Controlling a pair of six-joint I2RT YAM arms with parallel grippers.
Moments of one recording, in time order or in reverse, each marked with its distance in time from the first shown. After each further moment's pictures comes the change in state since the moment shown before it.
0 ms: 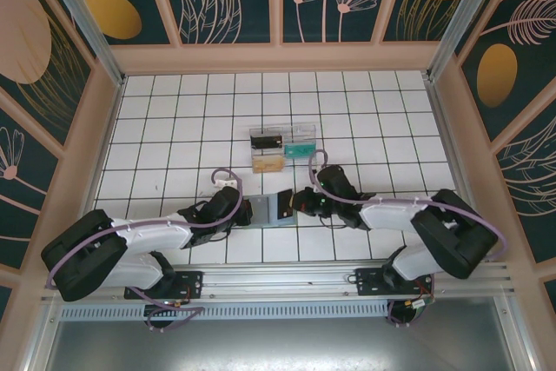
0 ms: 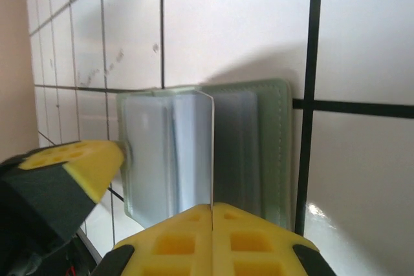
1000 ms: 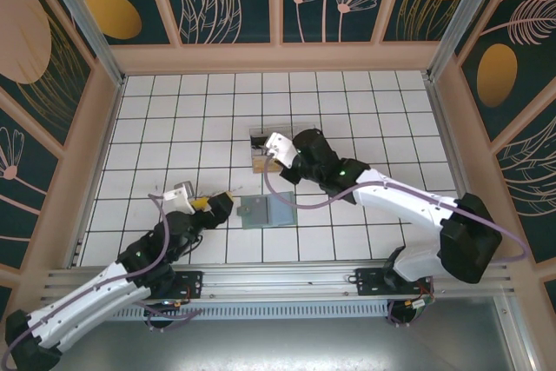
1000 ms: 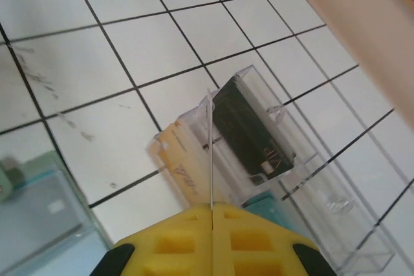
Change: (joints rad) left arm 0.000 -1.023 -0.229 -0.314 -0.251 -0.055; right arm 0.139 -0.006 0.536 -0.417 0.437 -1.387
